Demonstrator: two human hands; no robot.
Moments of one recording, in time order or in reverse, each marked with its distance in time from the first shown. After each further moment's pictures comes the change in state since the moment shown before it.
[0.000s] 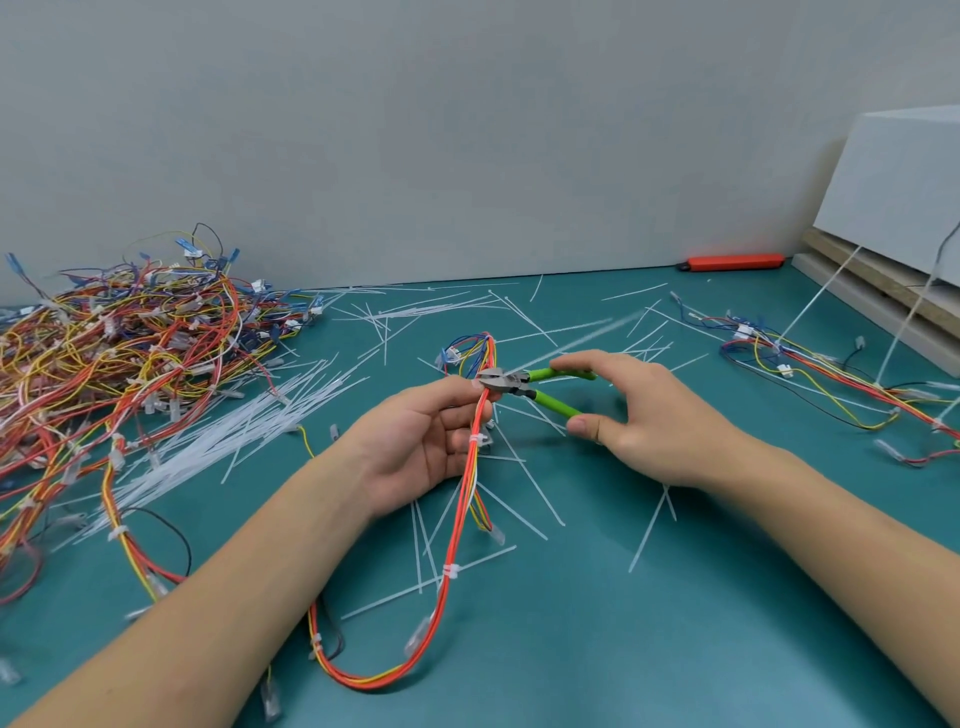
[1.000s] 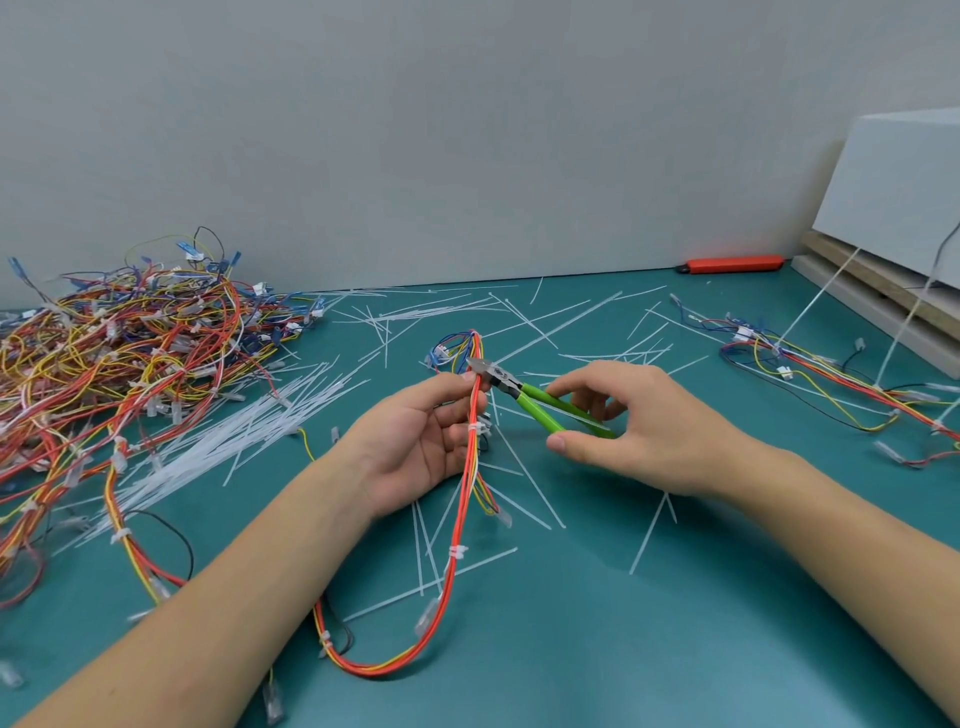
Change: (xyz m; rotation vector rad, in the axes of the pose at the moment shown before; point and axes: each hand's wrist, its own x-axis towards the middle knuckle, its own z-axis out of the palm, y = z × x) left_hand 0.001 0.001 -0.001 -0.082 0.053 0.004; right_hand -0.005 -0.008 0.001 0.060 0.005 -0.103
